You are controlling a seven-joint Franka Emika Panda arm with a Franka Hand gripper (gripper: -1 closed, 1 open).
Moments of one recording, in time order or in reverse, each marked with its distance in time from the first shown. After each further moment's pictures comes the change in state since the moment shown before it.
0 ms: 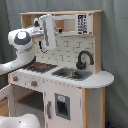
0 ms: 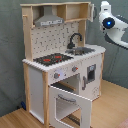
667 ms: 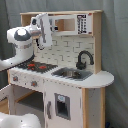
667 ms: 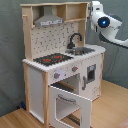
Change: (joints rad) arm -0.025 0.106 0.084 0.131 0.000 0.054 0.000
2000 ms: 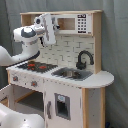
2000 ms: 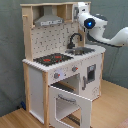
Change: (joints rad) arm -0.240 0.100 0.195 0.249 0.000 0.015 -0.001
